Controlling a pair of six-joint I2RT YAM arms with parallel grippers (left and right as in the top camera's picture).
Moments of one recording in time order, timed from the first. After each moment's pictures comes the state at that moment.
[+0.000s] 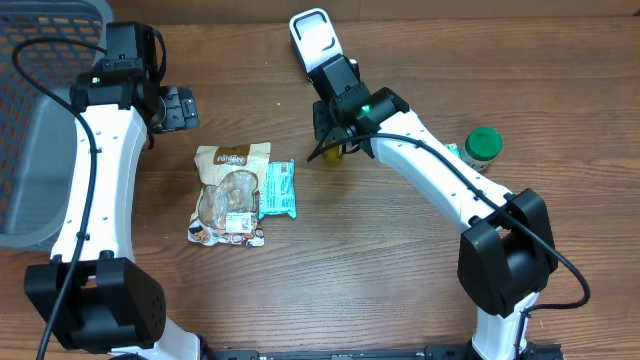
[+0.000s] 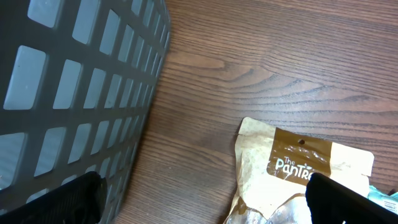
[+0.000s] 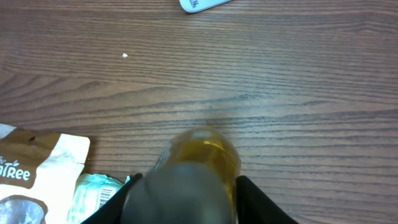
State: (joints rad) left arm 0.06 1.75 1.65 -1.04 -0.22 -0.15; right arm 0.58 1.99 1.69 -0.73 0.16 0.46
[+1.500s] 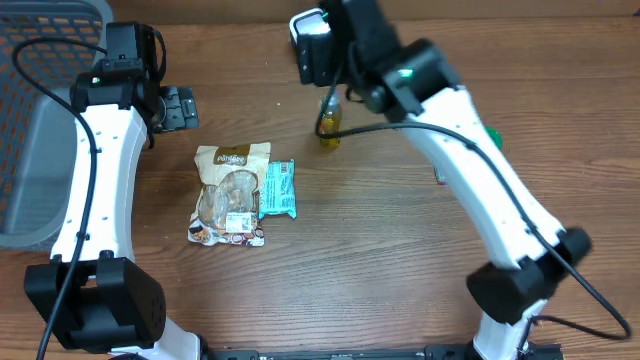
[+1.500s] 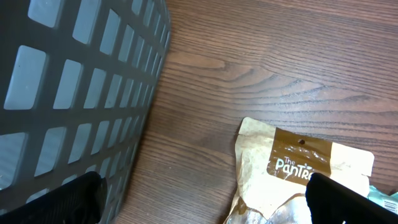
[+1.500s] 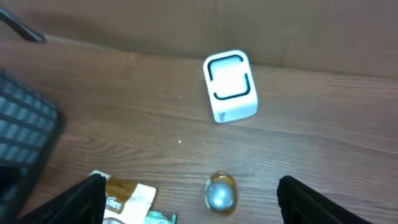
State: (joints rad) left arm 0.06 1.75 1.65 -1.04 -0.22 -0.15; right arm 0.57 1.94 2.19 -0.99 0.16 0.34
